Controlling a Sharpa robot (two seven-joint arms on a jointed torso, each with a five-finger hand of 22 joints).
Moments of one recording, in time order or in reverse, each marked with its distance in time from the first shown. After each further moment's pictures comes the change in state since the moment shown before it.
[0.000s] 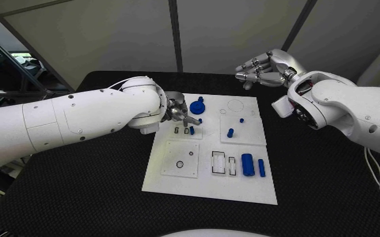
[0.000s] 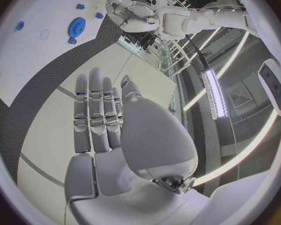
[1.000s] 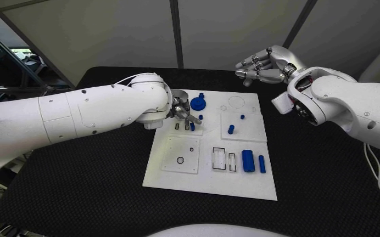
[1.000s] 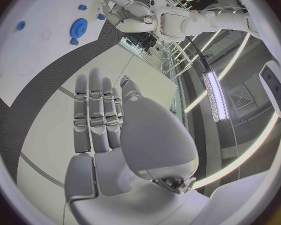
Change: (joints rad) left arm 0.001 0.057 -0.021 -0.066 -0.022 0.047 -0.006; left_hand 0.003 0.003 -0.003 -0.014 0.000 -0.011 -0.003 0.034 0.046 0.008 -0.001 0.008 0.013 0.004 -0.004 0.000 0.000 0.000 0.000 0.000 0.010 0.000; right arm 0.000 0.013 0.000 -0.011 -0.020 0.006 -0.018; right_hand 0.007 -0.014 0.015 0.020 0.078 -0.004 0.004 0.000 0.000 0.000 0.000 -0.015 -0.012 0.003 0.004 -0.041 -0.002 0.000 0.004 0.004 -0.025 -0.013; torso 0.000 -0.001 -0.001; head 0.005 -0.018
